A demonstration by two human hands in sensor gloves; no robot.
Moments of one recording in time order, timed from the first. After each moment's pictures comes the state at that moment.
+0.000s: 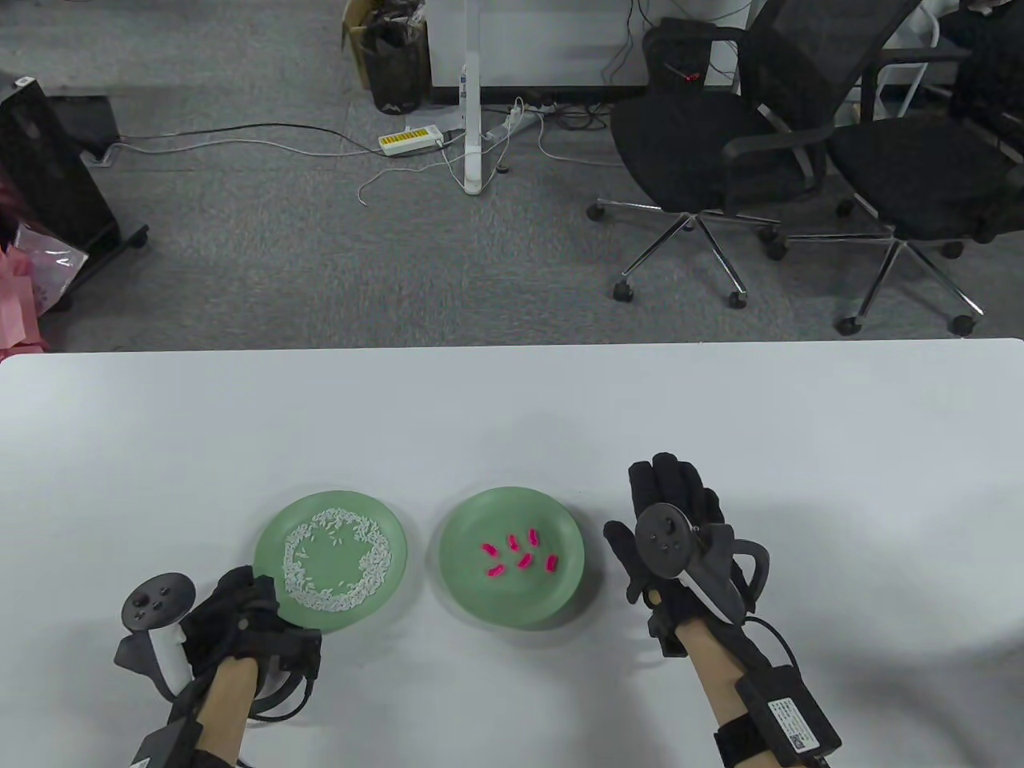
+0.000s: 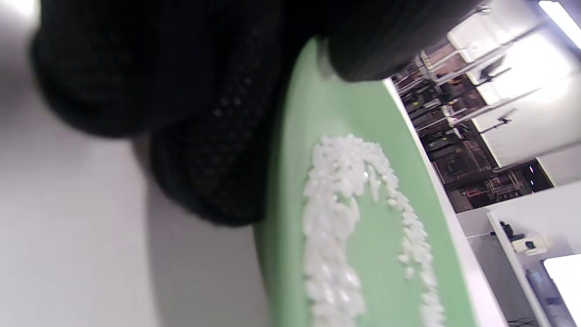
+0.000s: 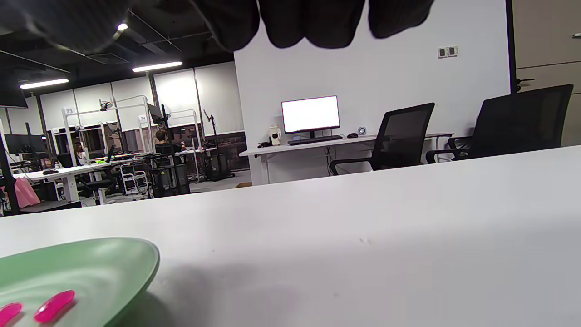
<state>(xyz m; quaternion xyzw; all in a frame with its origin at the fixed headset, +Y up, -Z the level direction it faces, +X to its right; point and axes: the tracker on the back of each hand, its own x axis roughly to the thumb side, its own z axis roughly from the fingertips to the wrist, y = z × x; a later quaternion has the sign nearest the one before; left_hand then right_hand) -0.396 -0.844 -0.286 -0.06 0.36 0.43 0.82 0.158 -0.693 -0.314 -0.02 -0.10 0.99 0.09</state>
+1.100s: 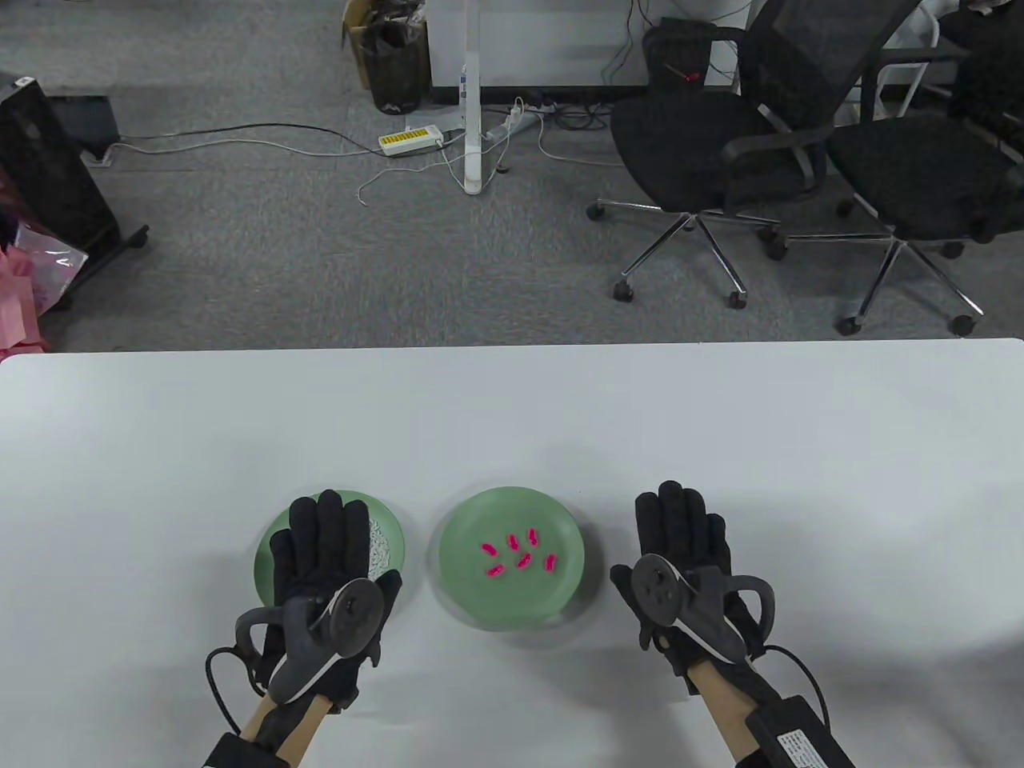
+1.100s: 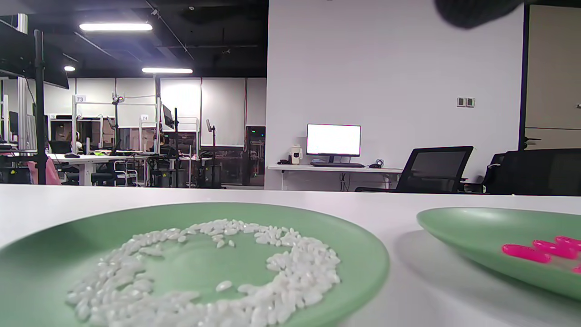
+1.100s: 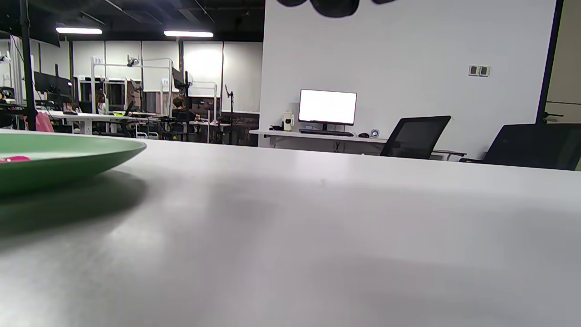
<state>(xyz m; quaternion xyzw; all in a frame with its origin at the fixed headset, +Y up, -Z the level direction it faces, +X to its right) -0.222 -0.710 -0.267 0.11 -0.04 0.03 0.99 0.159 -0.738 -0.293 0.02 -0.08 1.00 -0.01</state>
